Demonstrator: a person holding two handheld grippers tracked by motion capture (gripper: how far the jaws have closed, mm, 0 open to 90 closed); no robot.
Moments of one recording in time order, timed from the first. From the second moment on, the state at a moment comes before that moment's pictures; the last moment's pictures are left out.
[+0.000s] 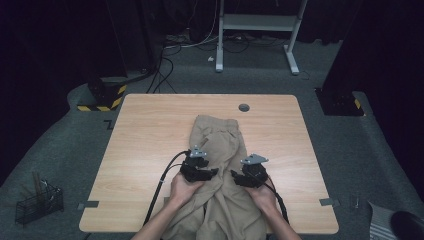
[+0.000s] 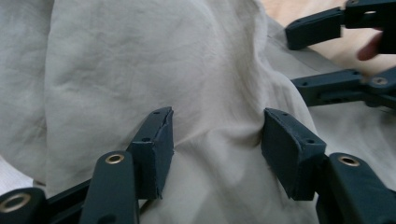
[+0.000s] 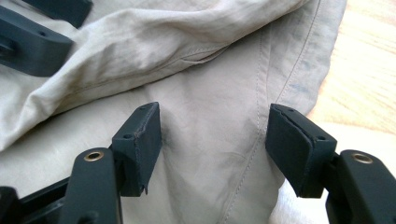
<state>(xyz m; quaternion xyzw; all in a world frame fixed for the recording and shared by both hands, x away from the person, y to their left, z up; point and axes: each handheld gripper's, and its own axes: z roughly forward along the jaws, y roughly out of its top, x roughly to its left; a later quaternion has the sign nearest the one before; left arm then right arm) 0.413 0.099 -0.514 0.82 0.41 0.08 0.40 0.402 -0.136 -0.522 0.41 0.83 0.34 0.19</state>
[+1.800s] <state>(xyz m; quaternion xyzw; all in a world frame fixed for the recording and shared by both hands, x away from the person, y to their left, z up) 0.436 0.154 -0.498 0.80 0.45 0.15 0.37 0.442 -0.114 -0.520 0.42 0.82 0.33 0.19</state>
